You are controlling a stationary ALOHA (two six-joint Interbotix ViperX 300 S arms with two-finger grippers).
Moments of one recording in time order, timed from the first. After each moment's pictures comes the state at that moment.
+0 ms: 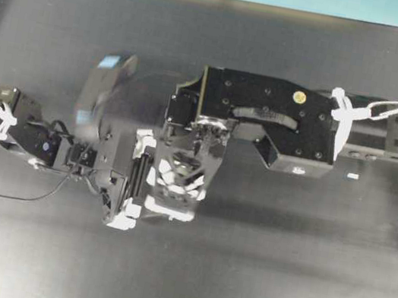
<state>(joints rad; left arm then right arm) -0.03 0.26 0.87 0.04 -0.74 -0.08 0.08 0.34 -0.42 0.05 1.44 0.00</state>
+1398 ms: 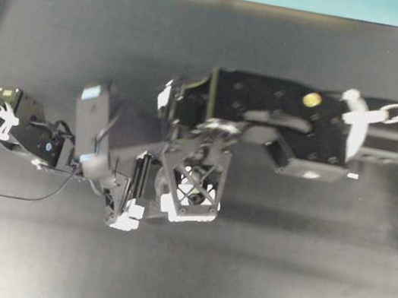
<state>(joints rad) -0.03 0.27 0.85 0.04 -0.70 -0.08 0.09 0.28 -0.41 0.05 1.42 -0.13</state>
